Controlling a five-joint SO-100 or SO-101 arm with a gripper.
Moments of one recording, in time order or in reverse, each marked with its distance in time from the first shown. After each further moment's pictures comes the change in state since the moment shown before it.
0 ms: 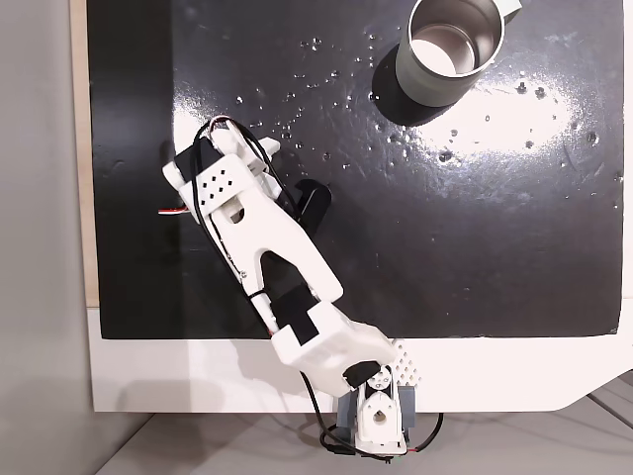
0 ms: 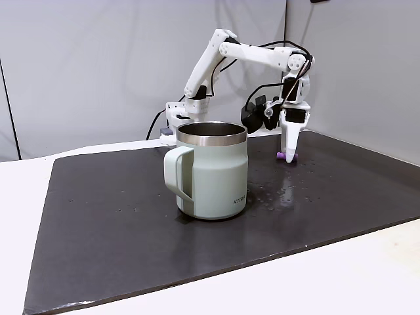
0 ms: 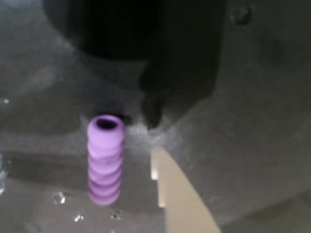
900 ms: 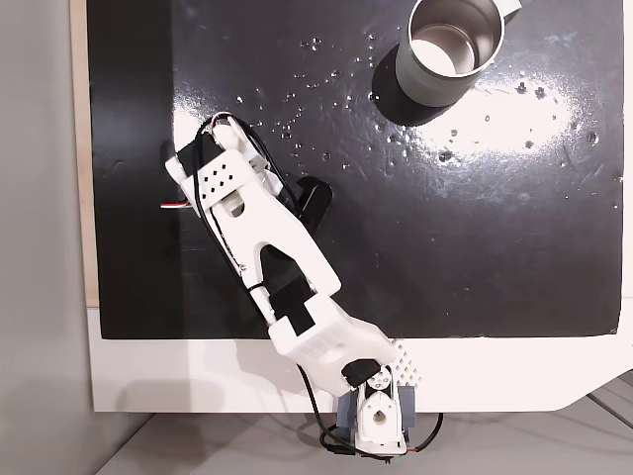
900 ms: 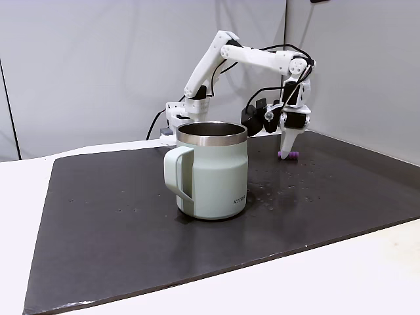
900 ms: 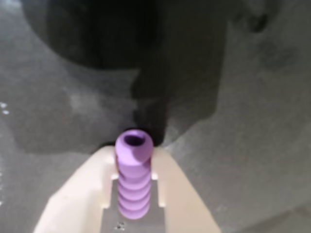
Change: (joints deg) arm 0.4 -1.6 -1.6 0.5 -0.6
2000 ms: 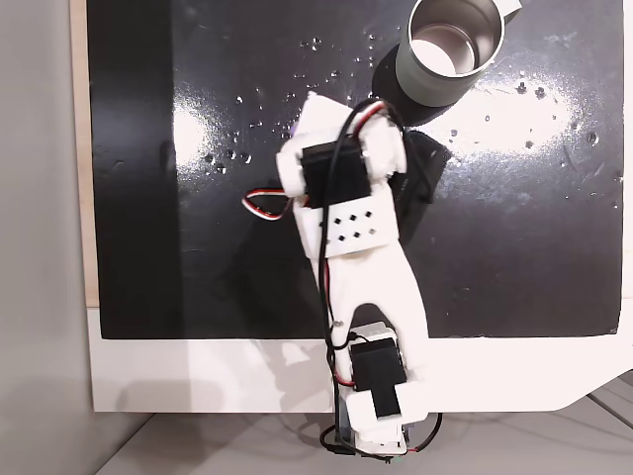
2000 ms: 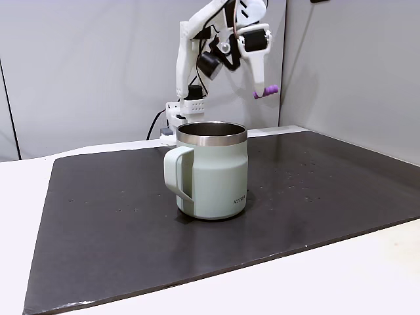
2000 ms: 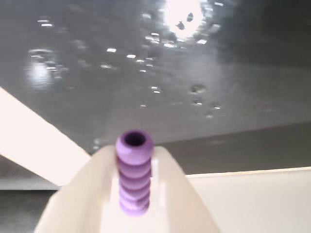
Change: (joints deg) arm 23.7 31.4 -4.2 11.3 -26.2
